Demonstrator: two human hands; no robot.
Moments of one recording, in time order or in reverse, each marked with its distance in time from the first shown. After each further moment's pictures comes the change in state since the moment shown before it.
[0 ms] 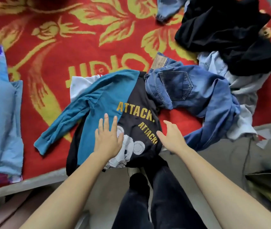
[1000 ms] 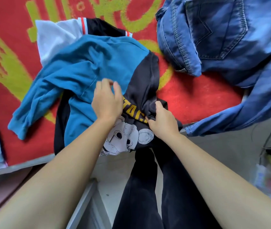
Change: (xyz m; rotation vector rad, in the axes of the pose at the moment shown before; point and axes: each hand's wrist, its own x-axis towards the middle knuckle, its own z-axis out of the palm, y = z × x) left_hand 0.114 0.010 0.068 -0.415 0.308 -0.318; right_hand 0.090 0.021 0.129 -0.064 0.009 -0.044
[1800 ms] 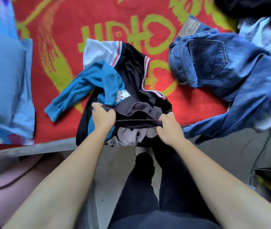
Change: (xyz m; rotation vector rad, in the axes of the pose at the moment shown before) left_hand -0.070 -0.066 -0.096 -0.267 -0.054 -0.380; right_hand -0.090 -0.026 -0.036 -0.174 -0.050 -0.129
